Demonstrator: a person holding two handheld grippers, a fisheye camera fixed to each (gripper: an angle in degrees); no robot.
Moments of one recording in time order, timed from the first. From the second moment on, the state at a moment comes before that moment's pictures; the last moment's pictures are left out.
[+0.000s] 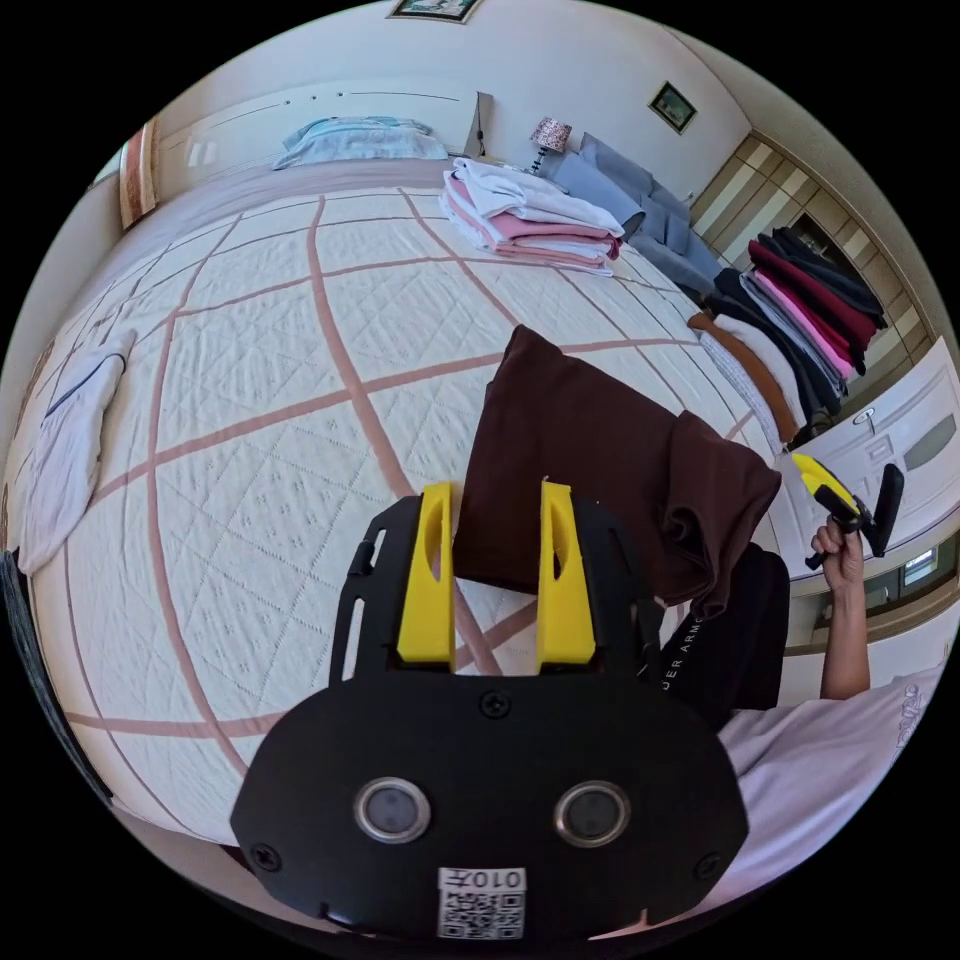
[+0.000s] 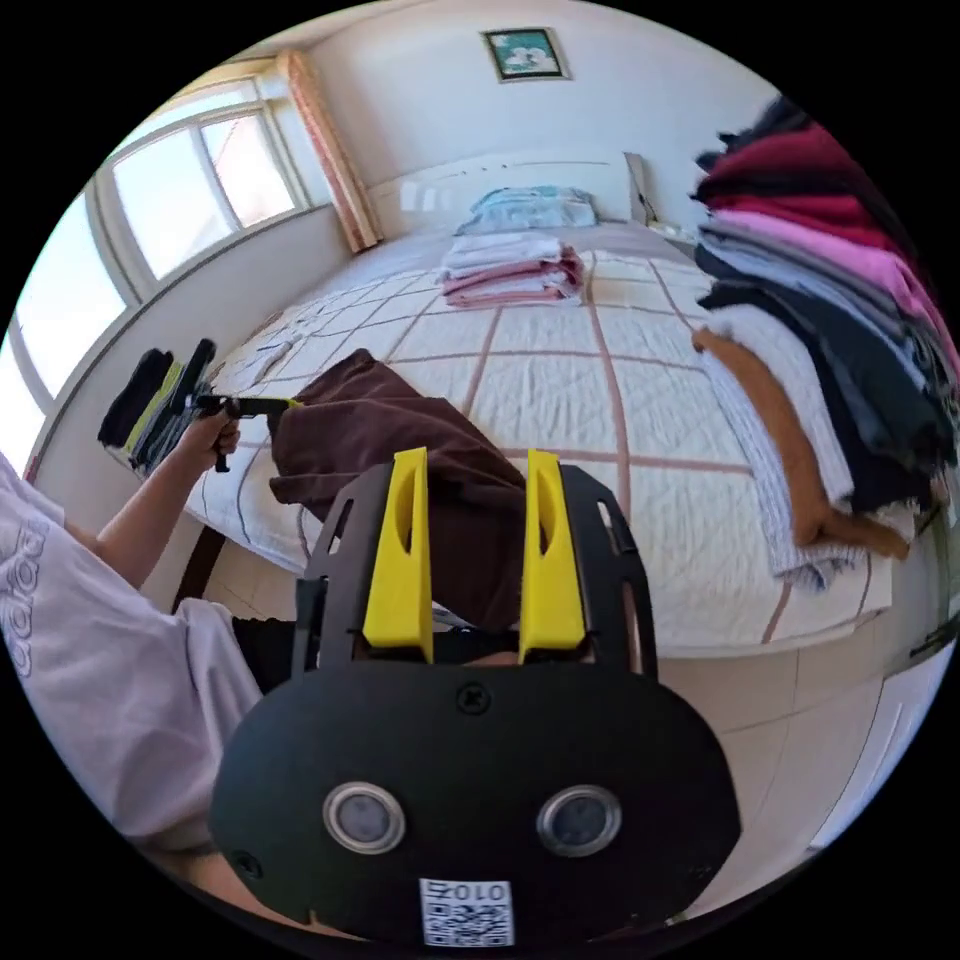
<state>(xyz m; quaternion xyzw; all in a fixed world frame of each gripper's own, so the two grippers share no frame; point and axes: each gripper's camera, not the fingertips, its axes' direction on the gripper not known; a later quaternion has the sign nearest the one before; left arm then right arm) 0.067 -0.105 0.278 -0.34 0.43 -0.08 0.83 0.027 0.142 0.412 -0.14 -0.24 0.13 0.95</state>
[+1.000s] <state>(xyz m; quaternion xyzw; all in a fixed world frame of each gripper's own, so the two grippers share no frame) -0.165 -0.041 0.225 -0.38 0.44 -0.21 0.79 -0.058 0.003 0.426 -0.11 -0.29 0.05 0.95</state>
